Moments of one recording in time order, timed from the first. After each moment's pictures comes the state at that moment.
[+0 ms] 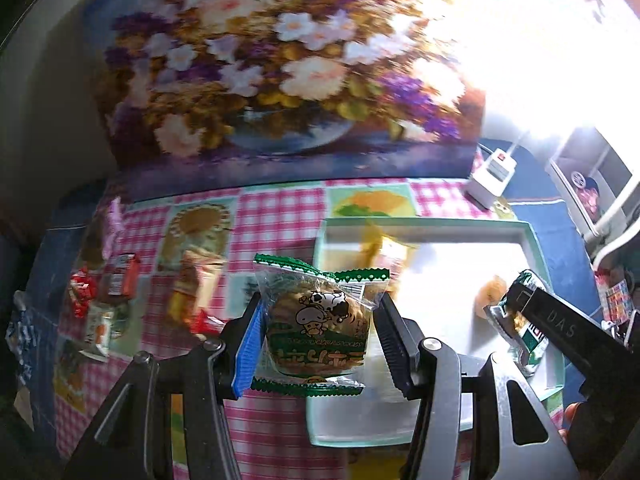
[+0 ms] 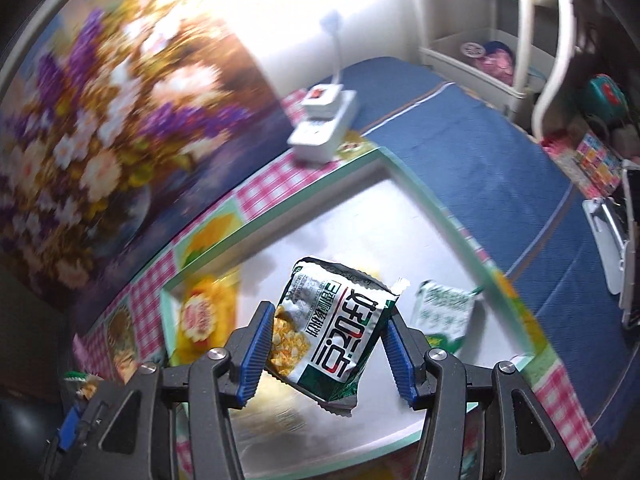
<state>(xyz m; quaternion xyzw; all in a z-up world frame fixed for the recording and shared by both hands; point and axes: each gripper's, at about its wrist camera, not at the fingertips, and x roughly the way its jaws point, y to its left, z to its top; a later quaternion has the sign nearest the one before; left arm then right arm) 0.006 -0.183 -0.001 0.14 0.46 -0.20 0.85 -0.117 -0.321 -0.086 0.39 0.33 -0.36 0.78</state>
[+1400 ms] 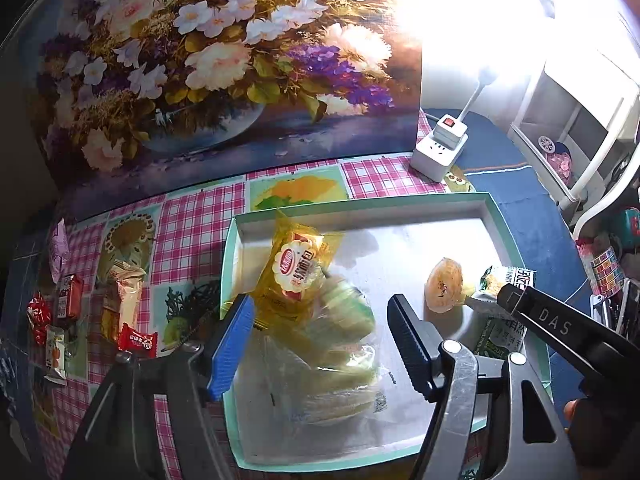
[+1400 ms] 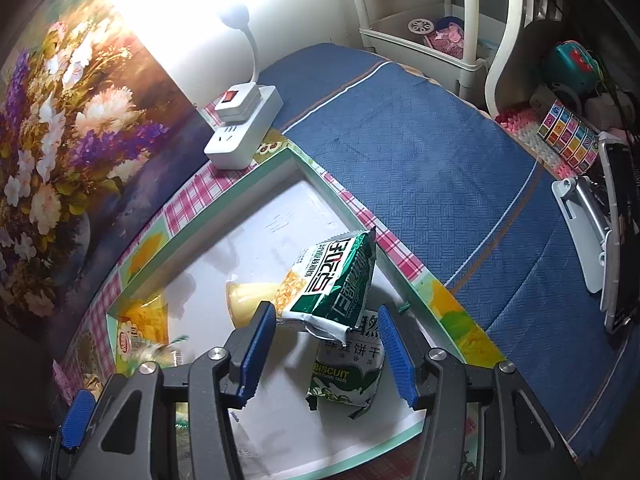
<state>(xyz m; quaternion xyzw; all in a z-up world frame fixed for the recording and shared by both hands) -0.012 -0.236 -0.030 0.17 0.47 -0.26 0.83 -0.149 -0.362 -0.115 0.42 0.35 -0.39 0.74</state>
